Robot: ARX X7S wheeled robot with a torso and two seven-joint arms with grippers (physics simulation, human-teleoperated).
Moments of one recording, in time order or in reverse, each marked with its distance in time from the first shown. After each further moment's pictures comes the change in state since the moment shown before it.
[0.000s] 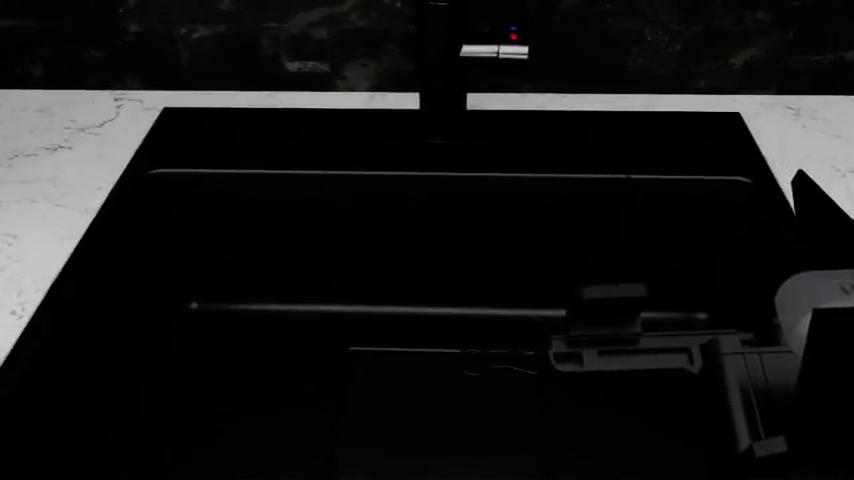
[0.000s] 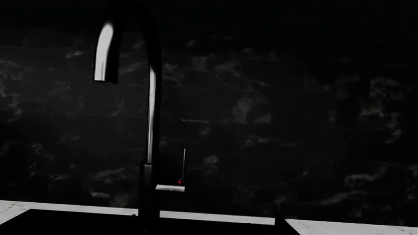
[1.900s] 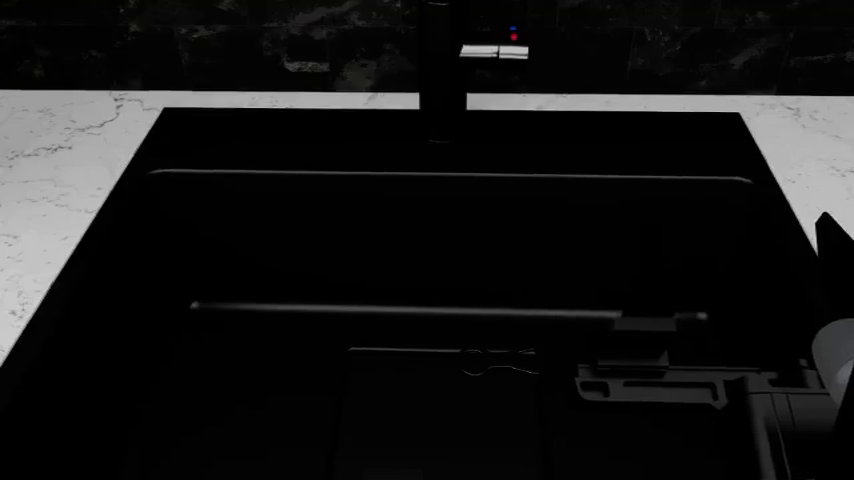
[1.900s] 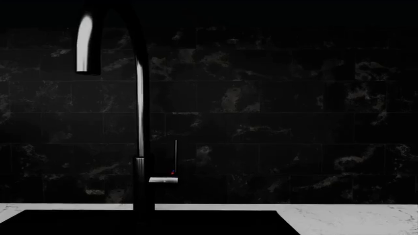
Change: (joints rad) left arm 0.261 -0.099 0.045 -0.360 -0.129 0.284 -0.073; right arm -0.115 0.029 0.006 0.019 -0.039 -0.118 0.013
